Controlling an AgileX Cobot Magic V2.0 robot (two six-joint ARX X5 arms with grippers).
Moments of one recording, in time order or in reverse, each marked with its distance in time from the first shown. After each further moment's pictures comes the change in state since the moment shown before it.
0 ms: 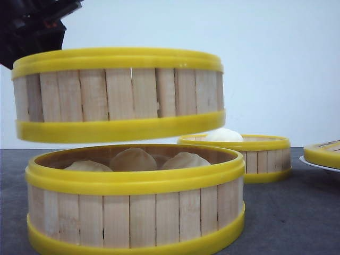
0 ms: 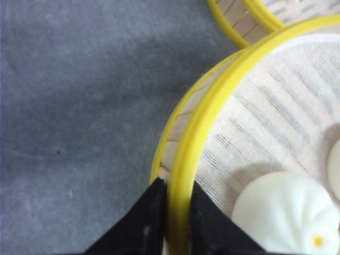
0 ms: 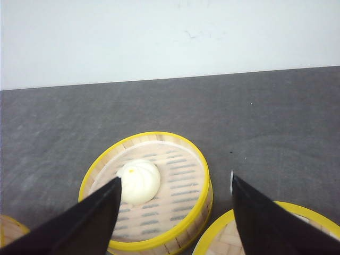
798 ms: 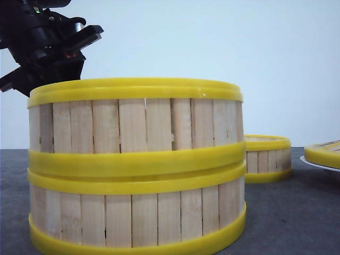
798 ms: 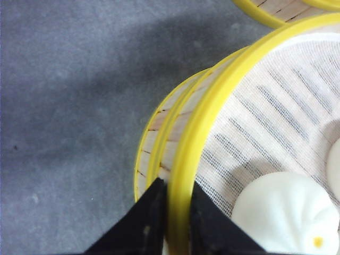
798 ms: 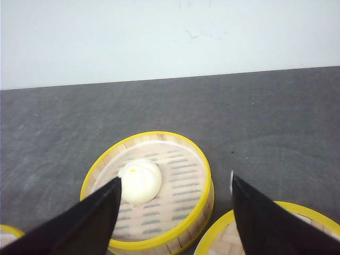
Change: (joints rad) left arm -0.041 0.129 -0.002 0.045 0.033 0.000; right arm 0.000 0.000 0.000 0.000 -0.001 0.000
